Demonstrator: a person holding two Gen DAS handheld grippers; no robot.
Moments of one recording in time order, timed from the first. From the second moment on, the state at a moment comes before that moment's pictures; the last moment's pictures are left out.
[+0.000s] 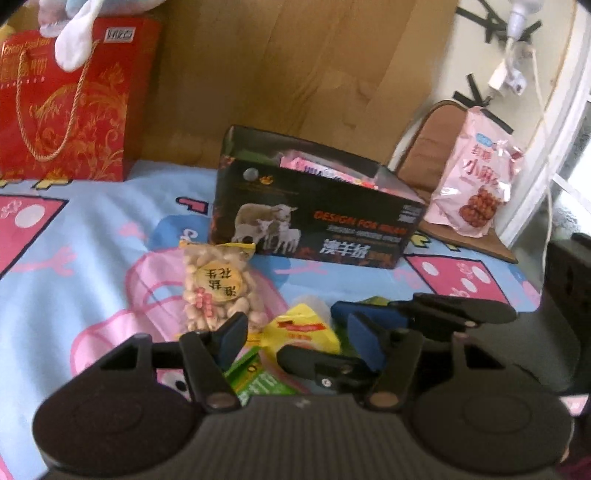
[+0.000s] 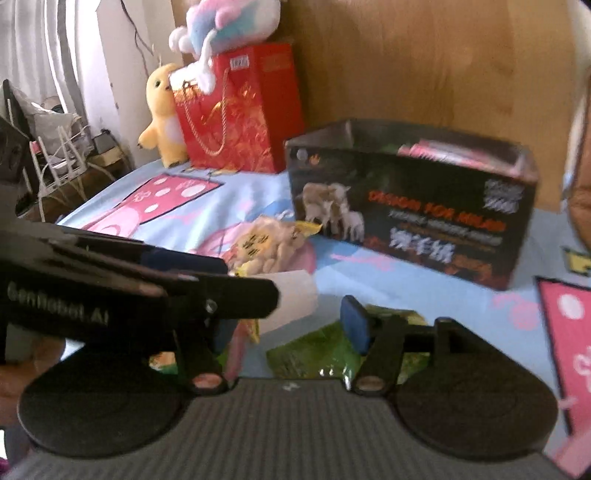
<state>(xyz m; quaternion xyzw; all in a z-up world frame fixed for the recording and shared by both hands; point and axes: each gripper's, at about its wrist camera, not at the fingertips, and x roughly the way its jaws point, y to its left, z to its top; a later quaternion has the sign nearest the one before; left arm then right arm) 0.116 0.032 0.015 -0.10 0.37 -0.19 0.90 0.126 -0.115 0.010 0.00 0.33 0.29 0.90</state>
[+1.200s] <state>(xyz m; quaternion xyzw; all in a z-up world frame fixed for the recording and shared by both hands) 0.218 0.049 0.075 -0.16 0.25 -0.09 0.95 0.175 -0.190 0.069 0.12 0.17 0.13 0.97</state>
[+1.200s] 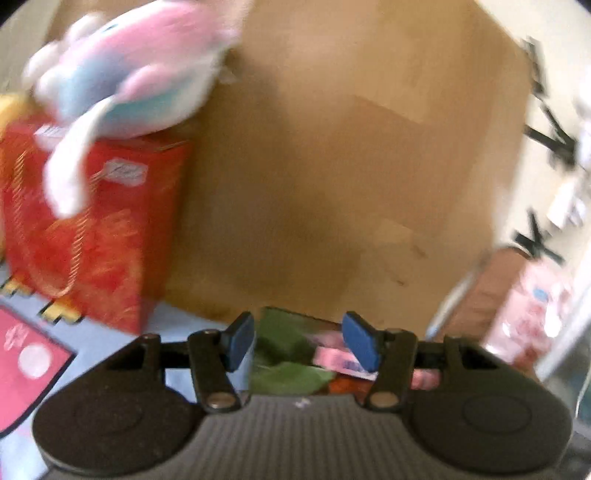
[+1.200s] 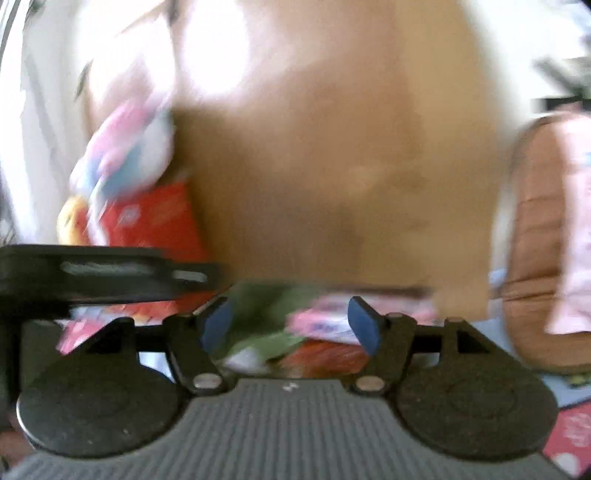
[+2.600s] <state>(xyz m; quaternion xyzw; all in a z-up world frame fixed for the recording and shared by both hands) 0.132 0.156 0.004 -0.25 0.38 -0.05 0.89 0.139 -0.048 0.024 0.10 0.38 0.38 0.84</state>
